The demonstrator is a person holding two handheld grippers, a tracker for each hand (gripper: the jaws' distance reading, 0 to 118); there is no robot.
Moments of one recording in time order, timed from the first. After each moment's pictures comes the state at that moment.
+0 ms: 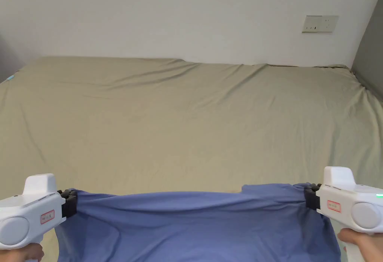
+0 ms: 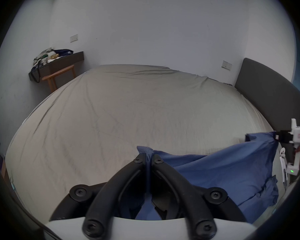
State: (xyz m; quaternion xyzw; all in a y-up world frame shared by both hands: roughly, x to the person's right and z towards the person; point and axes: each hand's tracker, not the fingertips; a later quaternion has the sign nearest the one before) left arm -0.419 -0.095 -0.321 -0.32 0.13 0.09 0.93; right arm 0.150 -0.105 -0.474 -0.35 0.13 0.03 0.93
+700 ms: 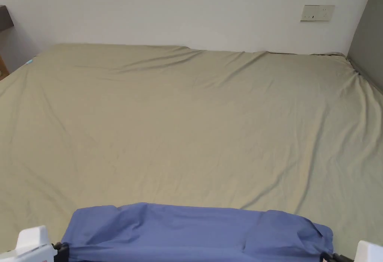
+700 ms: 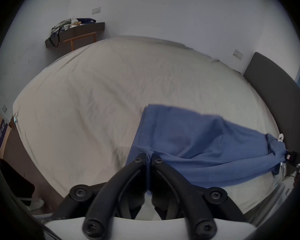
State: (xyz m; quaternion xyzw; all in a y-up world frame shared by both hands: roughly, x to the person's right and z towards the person) left arm -0.402 -0.195 -0.139 -0.42 0.16 0.14 0.88; right arm 0.205 -0.170 -0.225 -0.42 0.10 -0.08 0.90
